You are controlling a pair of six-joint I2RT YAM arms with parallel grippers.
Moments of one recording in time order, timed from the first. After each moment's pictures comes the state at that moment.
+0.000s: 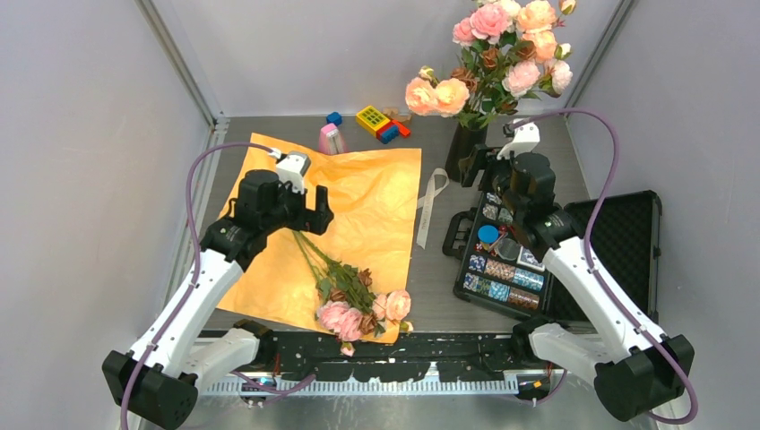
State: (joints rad) left arm -0.37 0.97 0.96 -0.54 0.12 -0.10; right arm 0.34 1.02 0.92 -0.06 0.18 0.21
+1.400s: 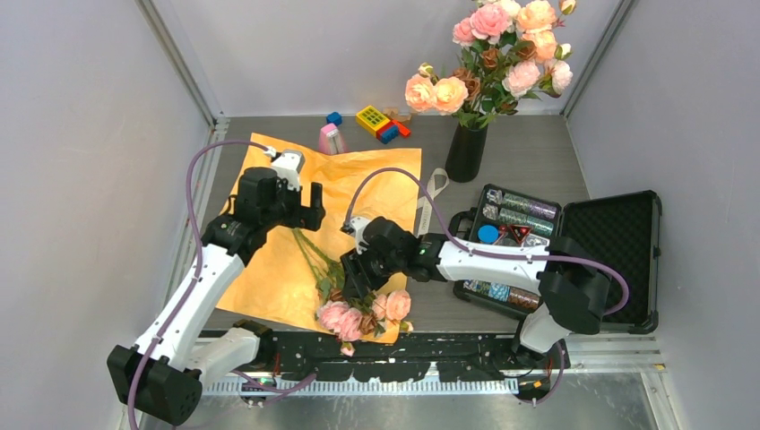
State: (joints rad) left arm -0.33 1.00 0.96 -0.54 0.05 -0.08; right arm 1.08 1.58 1.02 -0.18 -0.26 0.49
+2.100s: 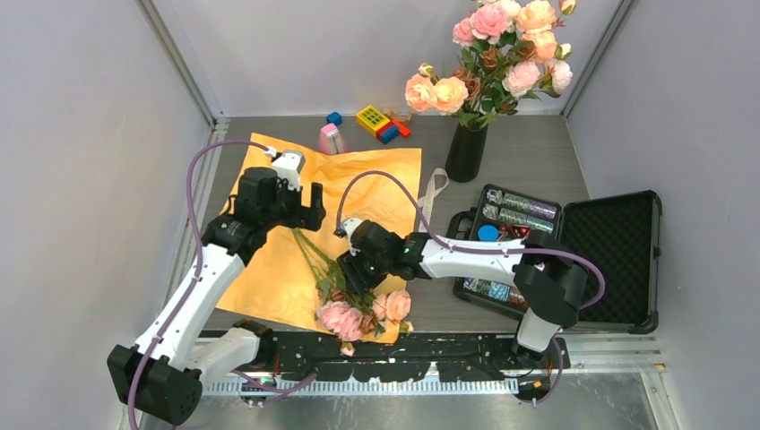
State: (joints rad) left arm -0.33 1.00 0.96 -0.54 0.06 -0.08; right arm 1.11 1.69 1.10 -0.26 -0.10 0.40
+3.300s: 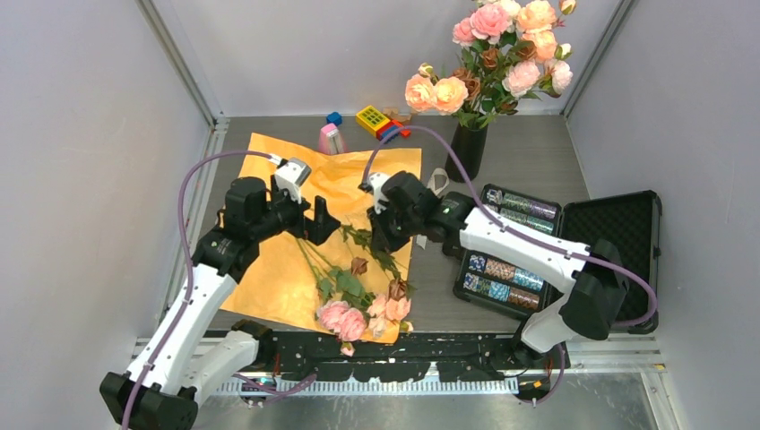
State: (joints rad) left arm -0.33 0.89 0.91 -0.48 0.34 -0.05; right arm 0.96 1.52 1.27 -0.56 -0.14 0.30
